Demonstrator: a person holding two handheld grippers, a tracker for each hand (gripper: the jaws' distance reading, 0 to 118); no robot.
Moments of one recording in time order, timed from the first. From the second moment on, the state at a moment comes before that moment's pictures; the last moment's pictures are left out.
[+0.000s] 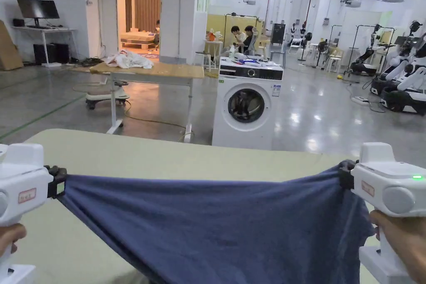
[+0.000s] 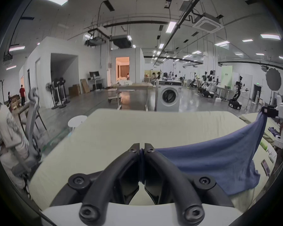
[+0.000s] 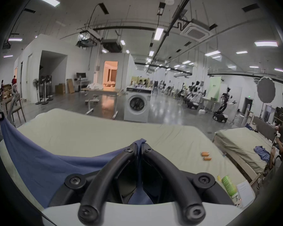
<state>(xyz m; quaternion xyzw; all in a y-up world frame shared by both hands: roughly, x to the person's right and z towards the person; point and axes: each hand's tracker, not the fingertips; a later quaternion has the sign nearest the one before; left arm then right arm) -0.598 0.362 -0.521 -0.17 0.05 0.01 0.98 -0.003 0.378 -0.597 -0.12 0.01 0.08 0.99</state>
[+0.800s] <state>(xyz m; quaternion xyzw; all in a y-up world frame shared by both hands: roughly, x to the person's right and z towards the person) -0.541 0.575 -0.659 -0.08 0.06 -0.06 0.99 0.018 0.568 -0.692 -0.04 -0.04 0.06 1.00</state>
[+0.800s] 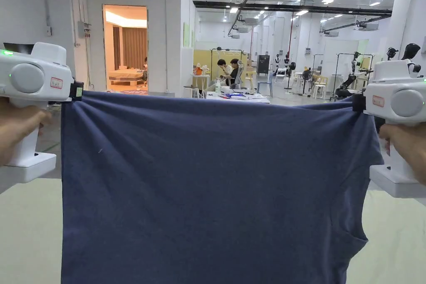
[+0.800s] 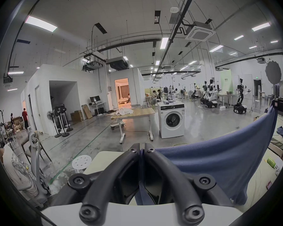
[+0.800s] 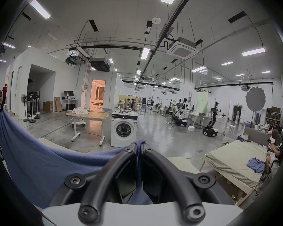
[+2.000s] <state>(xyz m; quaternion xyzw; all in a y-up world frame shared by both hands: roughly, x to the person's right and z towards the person) -0.556 0.332 -0.574 -0.16 0.06 0.01 0.99 0.012 0.363 -0.607 -0.14 -0.04 0.11 0.98</state>
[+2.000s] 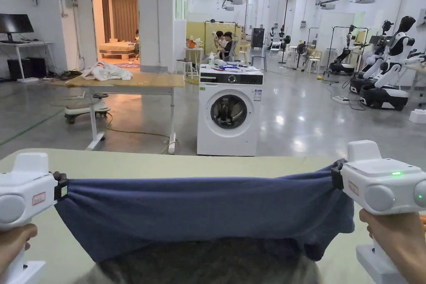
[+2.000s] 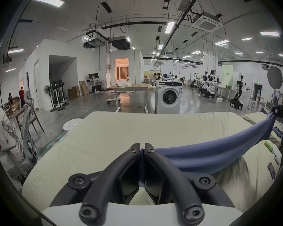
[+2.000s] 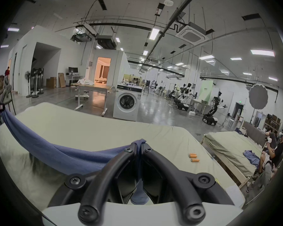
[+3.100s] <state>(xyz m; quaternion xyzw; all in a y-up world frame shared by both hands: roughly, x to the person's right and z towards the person) -0.568 0.133 -0.330 -0.34 0.05 -0.01 0.94 0.018 0.136 -0.343 -0.37 -0.03 0.11 0.92</state>
